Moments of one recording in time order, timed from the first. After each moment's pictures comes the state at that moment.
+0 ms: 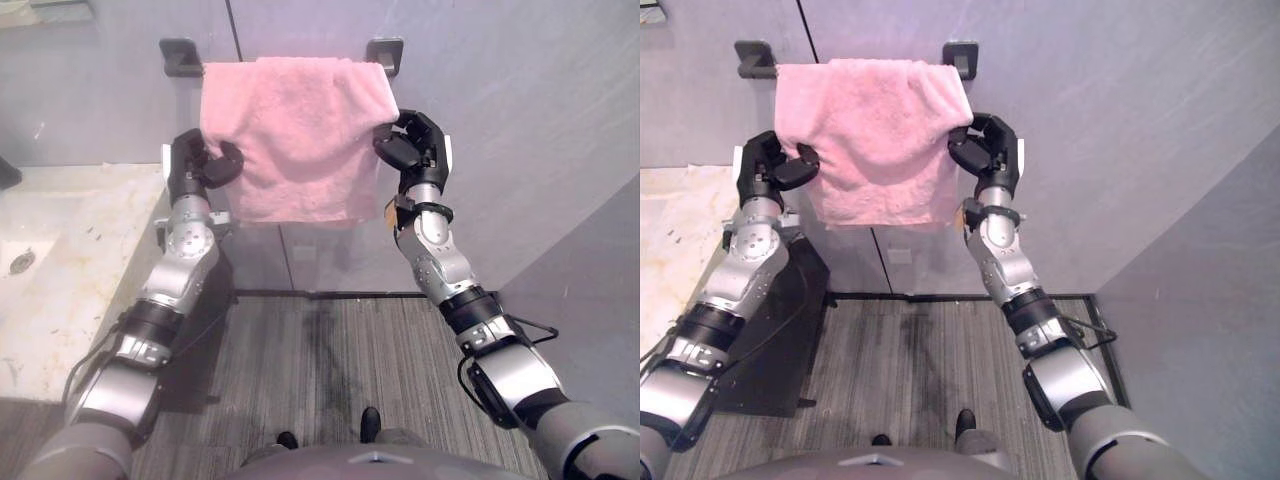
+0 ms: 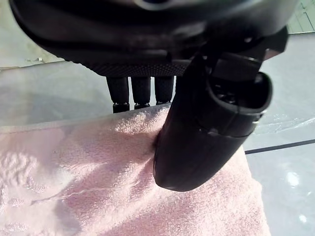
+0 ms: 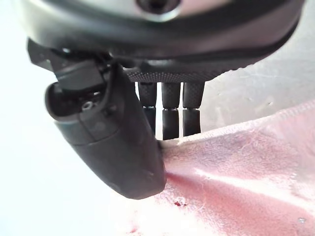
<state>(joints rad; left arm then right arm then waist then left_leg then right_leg) -0.54 0.53 -0.26 0.34 -0.46 -0.04 0.50 -0.69 -0.24 0.33 0.46 0.60 -0.24 -0.47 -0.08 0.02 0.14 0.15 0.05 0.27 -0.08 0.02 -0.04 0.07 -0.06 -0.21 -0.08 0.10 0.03</state>
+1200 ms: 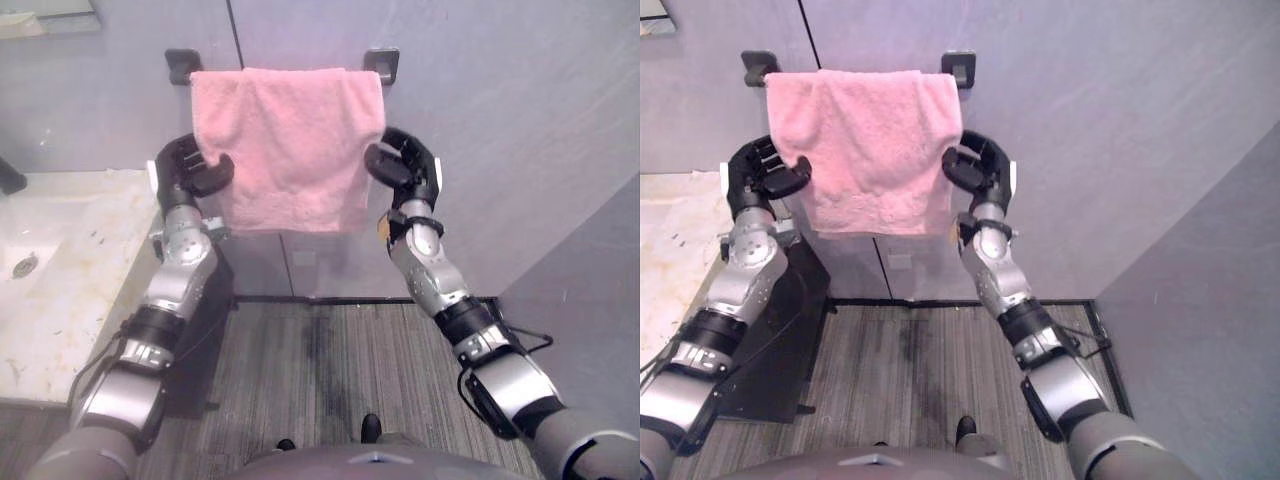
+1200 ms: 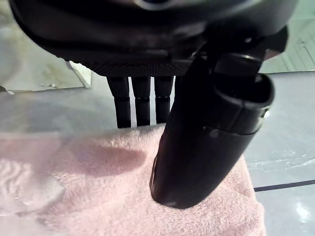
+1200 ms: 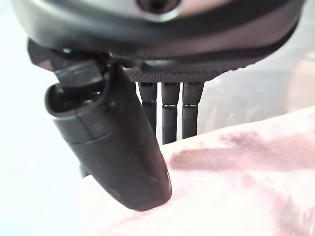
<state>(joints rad) -0.48 0.50 -0.22 0.40 -0.48 -0.07 0.58 -0.58 -0.22 0.38 0.46 0.65 -0.21 -0.51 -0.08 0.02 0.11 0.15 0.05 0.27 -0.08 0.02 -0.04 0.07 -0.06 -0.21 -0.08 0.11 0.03</state>
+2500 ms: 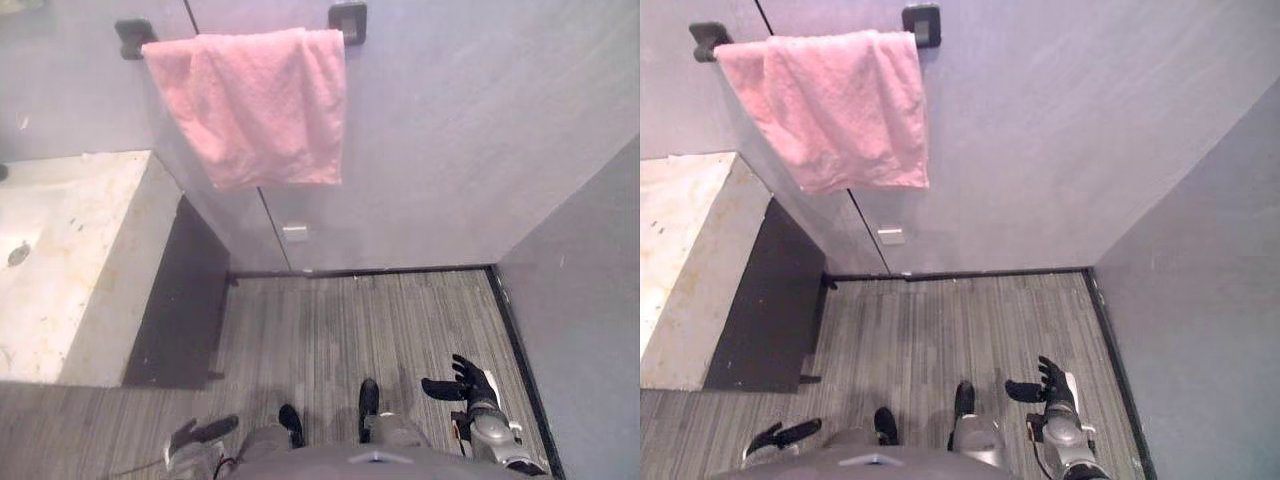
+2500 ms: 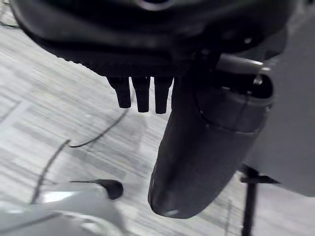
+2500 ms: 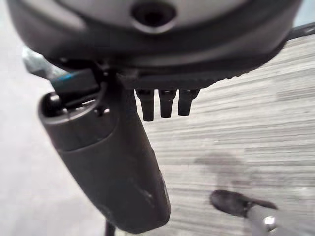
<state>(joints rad) 0.06 0.18 -0.06 1.22 -0.59 -0.06 0.30 0.03 -0.31 0.24 1.07 0.32 -0.19 -0.27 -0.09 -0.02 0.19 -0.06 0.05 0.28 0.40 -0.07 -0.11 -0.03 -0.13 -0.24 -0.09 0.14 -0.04</state>
